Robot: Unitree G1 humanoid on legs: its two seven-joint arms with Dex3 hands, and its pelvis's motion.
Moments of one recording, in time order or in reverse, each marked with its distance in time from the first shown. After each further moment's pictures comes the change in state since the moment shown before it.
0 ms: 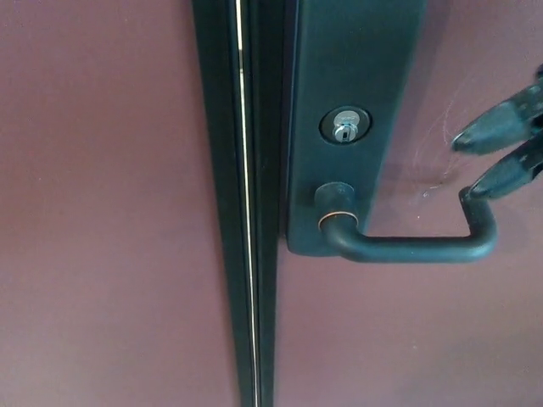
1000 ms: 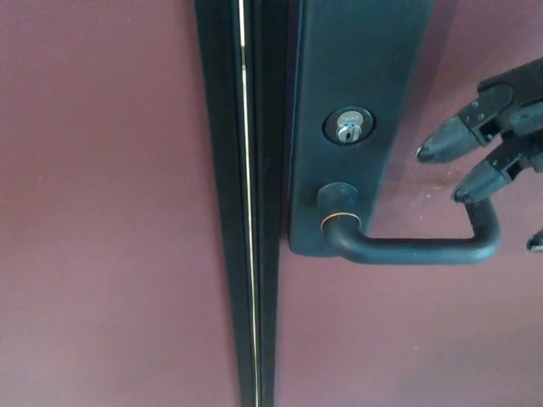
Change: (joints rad) left_arm 0.004 0.009 -0.013 -0.006 0.002 -0.004 -0.019; right_arm -0.263 0.077 0.182 0.051 -0.245 0.211 0.118
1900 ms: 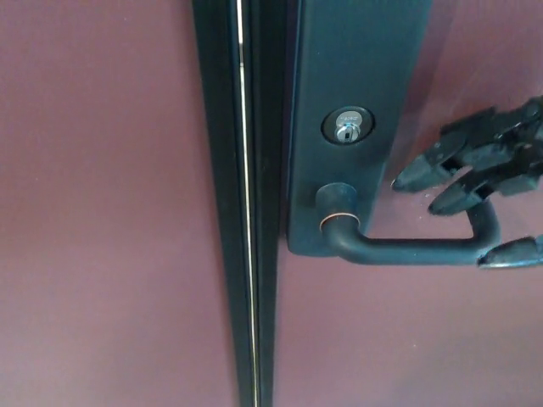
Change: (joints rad) left_arm 0.007 0.002 -0.007 -0.002 0.006 -0.012 -0.003; right_arm 0.014 0.156 0.147 0.006 -0.271 0.033 0.023
